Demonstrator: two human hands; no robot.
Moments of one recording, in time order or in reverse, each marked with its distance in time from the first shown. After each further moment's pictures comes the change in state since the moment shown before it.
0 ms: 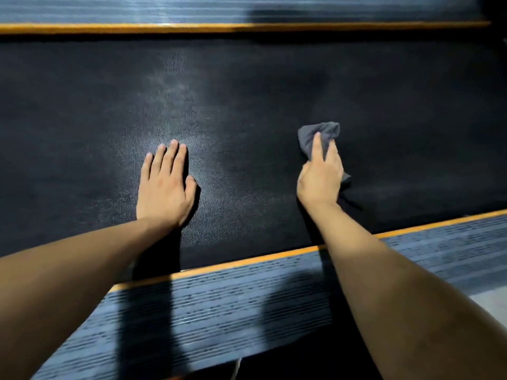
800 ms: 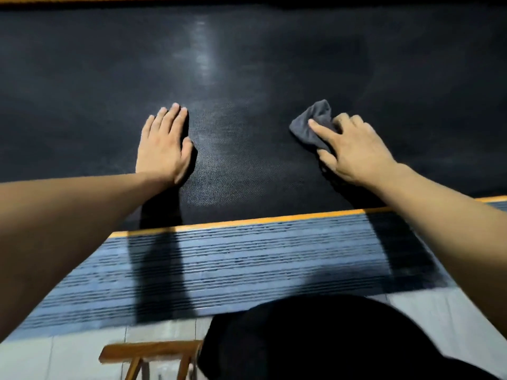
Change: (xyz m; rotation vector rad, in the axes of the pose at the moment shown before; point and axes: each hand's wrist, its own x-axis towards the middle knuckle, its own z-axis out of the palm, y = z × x) left_hand 0.000 0.002 -0.002 -0.016 0.001 -0.012; right_hand 0.022 0.060 -0.069 -0.352 -0.245 -0.722
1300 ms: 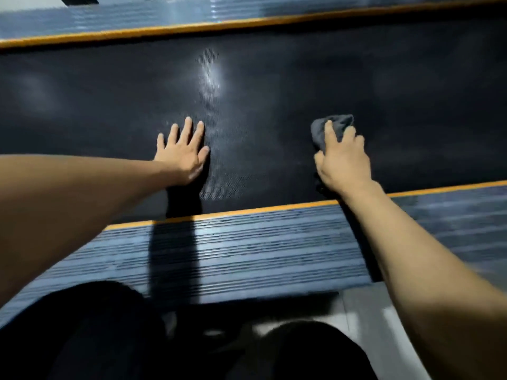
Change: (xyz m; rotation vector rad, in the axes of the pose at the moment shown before) left_hand -0.009 0.003 -0.012 0.190 -0.280 -0.014; right_hand -0.024 -0.063 0.020 0.222 0.063 0.459
